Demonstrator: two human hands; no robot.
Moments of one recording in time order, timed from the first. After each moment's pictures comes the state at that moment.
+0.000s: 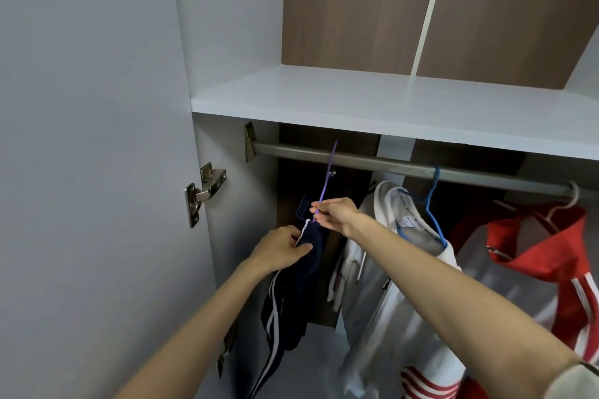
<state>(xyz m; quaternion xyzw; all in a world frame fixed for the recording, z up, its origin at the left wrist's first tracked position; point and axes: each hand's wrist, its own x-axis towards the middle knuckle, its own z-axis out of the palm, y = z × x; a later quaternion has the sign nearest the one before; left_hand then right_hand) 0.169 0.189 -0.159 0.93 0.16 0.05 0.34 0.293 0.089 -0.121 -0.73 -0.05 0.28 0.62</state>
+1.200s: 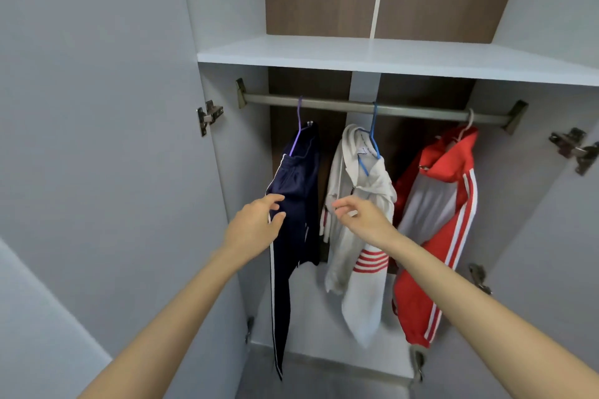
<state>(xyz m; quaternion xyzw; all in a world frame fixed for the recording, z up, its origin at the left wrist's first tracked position) -0.040 0.021 -0.144 0.93 0.20 0.18 0.27 0.090 -0.169 -0.134 -0.85 -0.32 0.12 0.40</state>
